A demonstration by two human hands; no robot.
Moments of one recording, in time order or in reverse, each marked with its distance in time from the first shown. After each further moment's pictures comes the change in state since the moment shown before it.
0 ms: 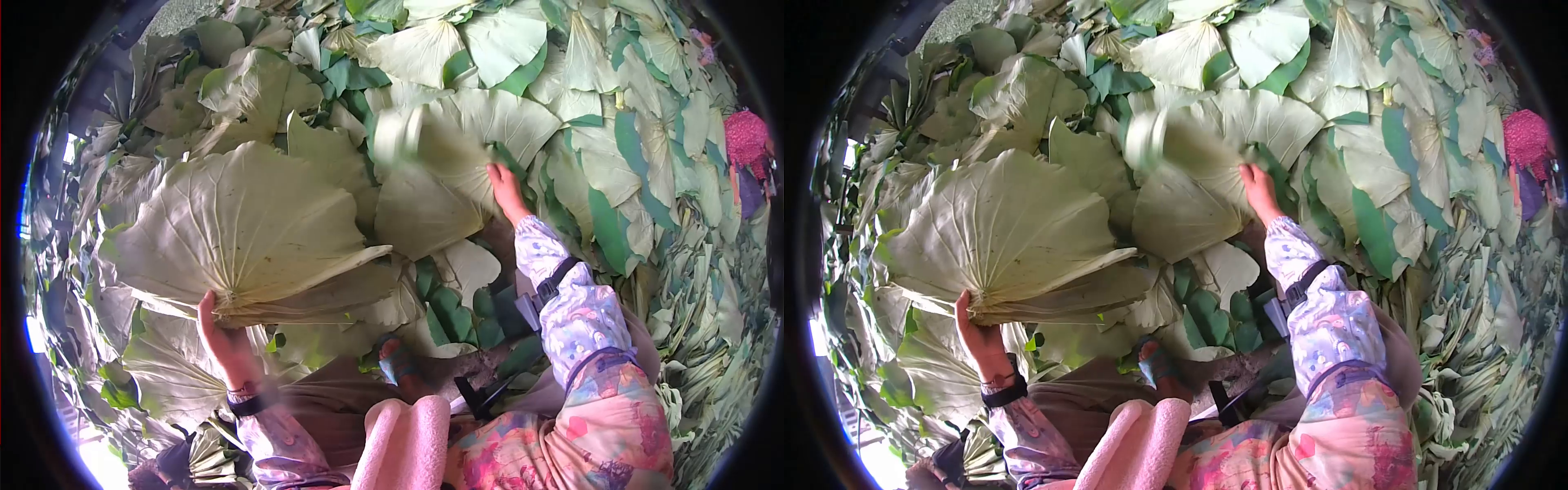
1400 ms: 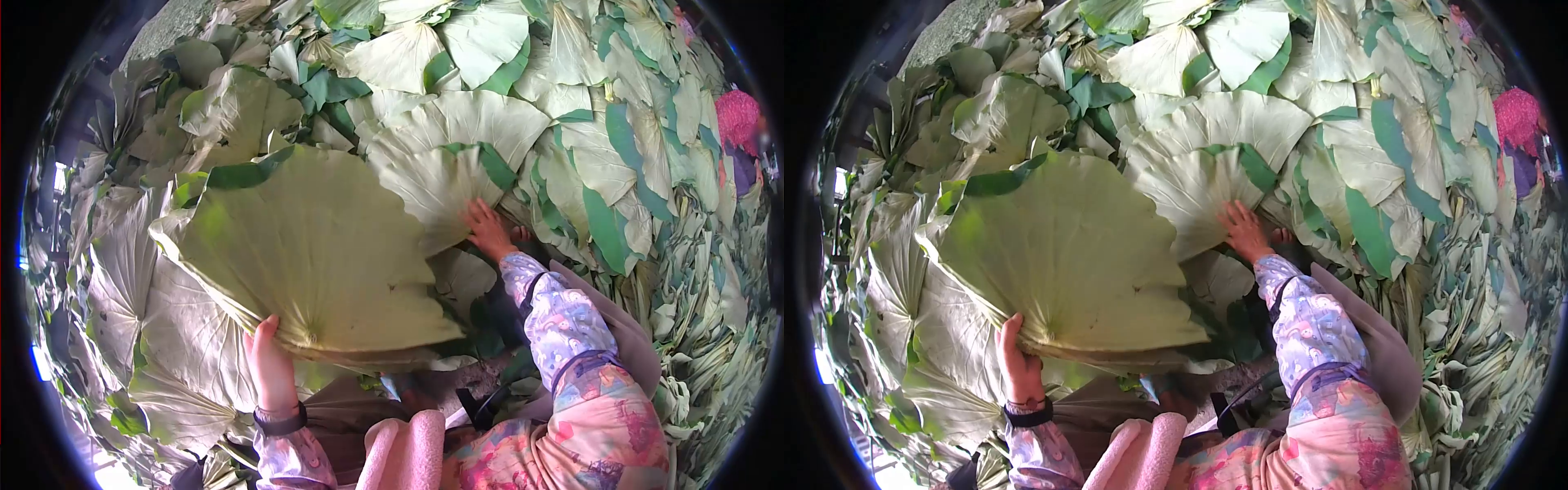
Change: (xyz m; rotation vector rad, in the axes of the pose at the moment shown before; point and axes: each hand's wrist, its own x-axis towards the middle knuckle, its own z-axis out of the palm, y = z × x) left_hand -0.048 -0.047 0.068 0.509 -0.119 -0.055; right_hand -0.069 0.050 0.015 -0.588 -0.307 -0.454
